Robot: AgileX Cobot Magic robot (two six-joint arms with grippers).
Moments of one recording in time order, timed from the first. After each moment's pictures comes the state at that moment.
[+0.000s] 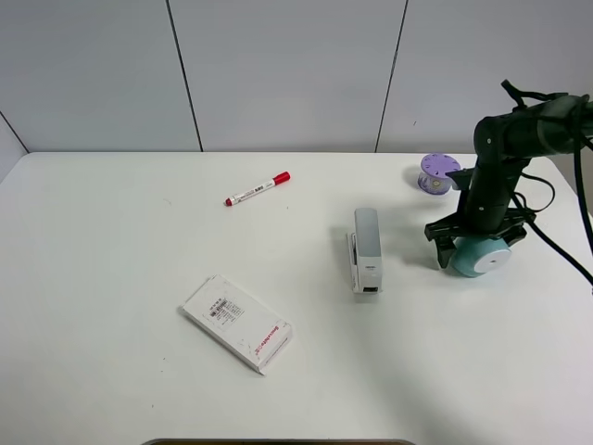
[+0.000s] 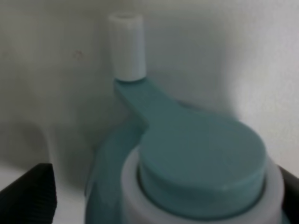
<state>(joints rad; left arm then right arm) -0.01 -0.01 -0.51 0.06 1.06 -0.07 0.07 2.09 -1.28 -0.12 0.88 0.02</state>
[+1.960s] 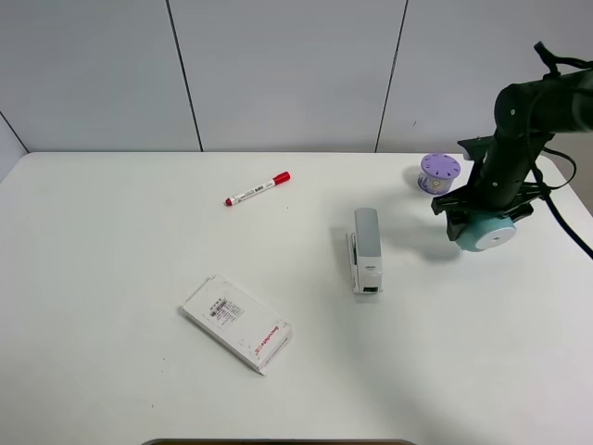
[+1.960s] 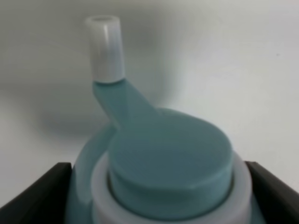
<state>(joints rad) -0.01 -0.01 -0.51 0.06 1.06 -0.07 0.07 1.94 -1.28 -0.10 0.88 0.02</state>
